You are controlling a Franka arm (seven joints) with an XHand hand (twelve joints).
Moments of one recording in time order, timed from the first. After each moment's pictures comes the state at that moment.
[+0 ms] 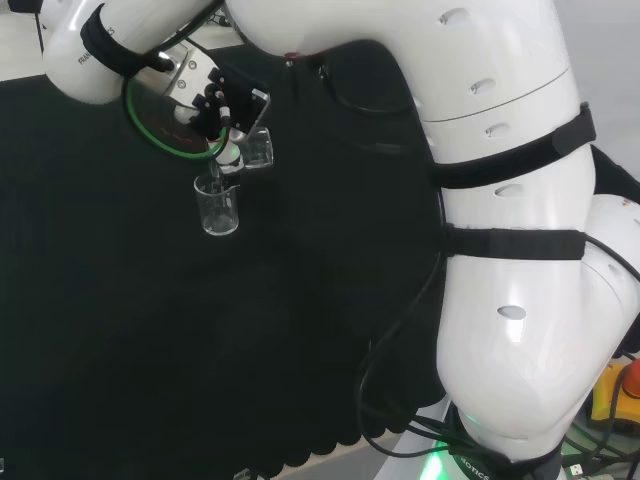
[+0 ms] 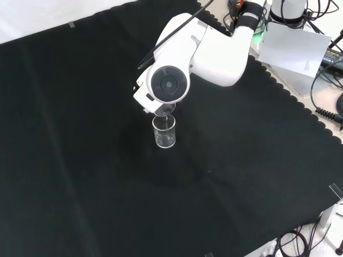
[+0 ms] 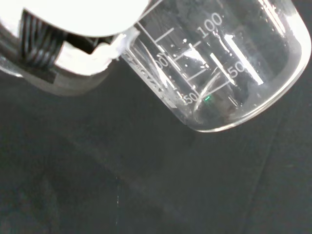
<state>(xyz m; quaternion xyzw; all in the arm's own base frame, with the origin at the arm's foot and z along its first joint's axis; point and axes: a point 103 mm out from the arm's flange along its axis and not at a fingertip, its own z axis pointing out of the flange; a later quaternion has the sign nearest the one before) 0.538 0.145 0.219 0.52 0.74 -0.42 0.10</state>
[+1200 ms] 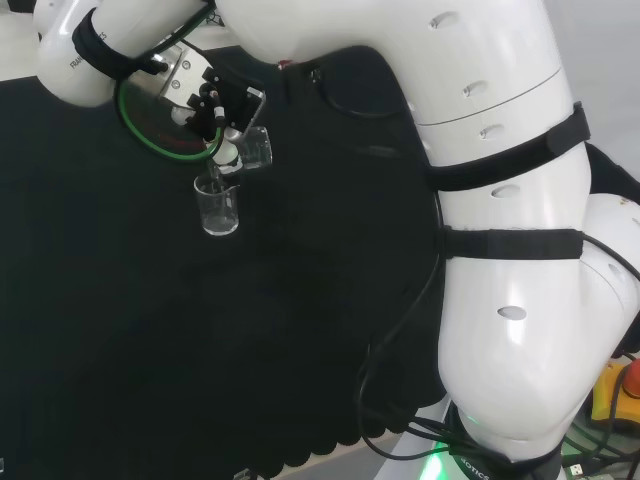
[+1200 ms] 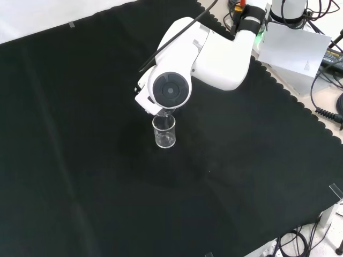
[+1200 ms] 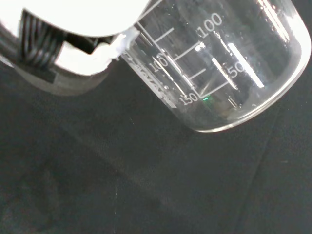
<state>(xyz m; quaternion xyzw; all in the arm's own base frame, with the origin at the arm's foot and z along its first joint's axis) 0.536 0.149 0.220 0.51 0.73 -0.44 0.10</state>
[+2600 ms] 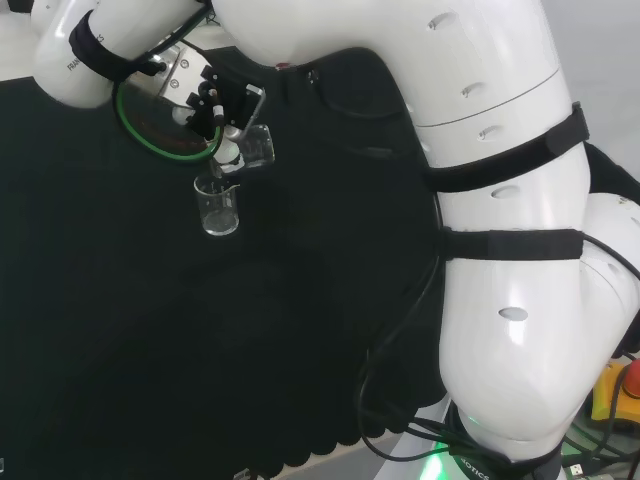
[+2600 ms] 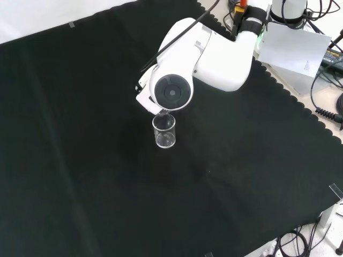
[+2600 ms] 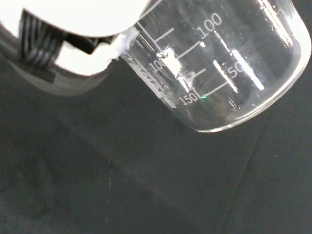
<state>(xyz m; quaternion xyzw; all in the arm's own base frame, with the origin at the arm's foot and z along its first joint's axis) 0.534 0.149 0.225 0.51 0.72 -0.45 0.11</state>
